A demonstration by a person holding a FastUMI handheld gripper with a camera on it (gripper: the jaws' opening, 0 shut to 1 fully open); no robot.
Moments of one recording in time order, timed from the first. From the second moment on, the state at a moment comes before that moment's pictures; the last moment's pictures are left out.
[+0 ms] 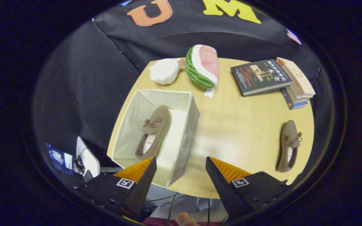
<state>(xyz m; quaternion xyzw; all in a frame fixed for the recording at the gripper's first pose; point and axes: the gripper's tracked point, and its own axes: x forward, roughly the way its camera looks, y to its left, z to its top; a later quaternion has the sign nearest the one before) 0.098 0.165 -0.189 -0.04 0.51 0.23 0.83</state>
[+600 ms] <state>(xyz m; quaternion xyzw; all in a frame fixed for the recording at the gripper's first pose) 0.157 -0.048 -0.240 -0.06 0.51 0.13 0.85</state>
